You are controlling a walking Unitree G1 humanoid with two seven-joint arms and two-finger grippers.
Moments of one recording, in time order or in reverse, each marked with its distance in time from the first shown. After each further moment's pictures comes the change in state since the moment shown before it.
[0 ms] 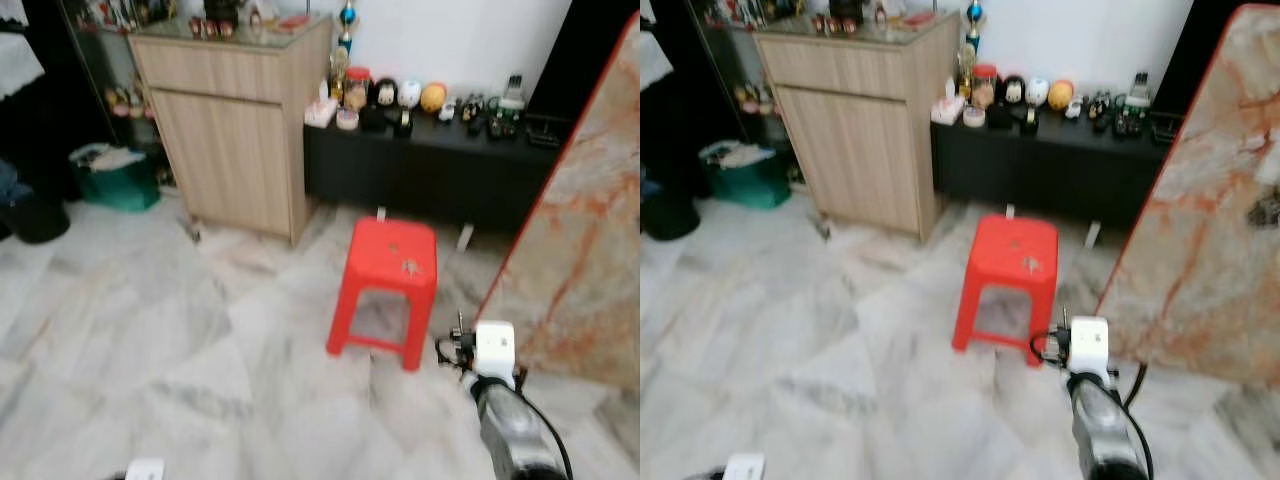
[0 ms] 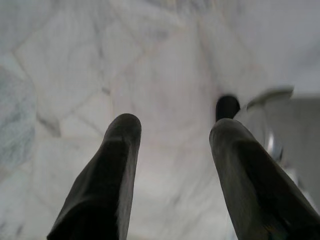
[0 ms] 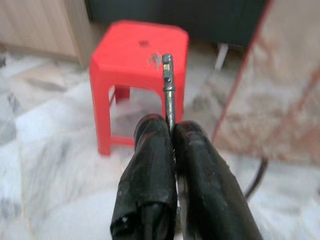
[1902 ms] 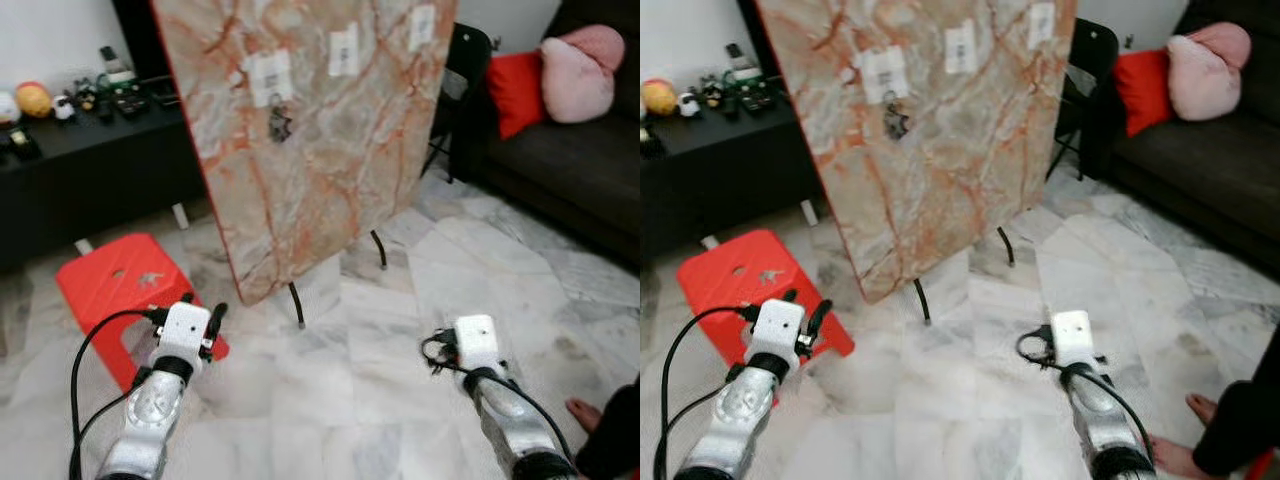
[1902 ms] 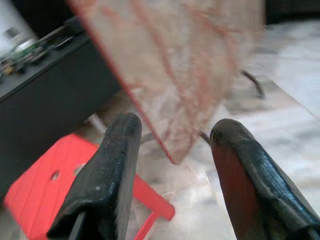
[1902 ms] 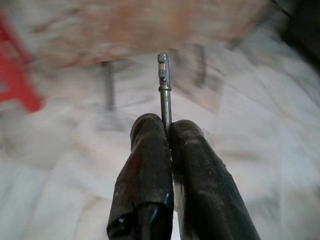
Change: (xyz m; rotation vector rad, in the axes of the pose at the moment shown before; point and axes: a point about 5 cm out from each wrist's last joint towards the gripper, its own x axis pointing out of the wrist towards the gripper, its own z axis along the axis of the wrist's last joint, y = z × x) left arm -0.050 -0.037 0.216 0.383 -0.978 -0.156; right arm 0.012 0.031 0.020 -0.302 0.052 0.331
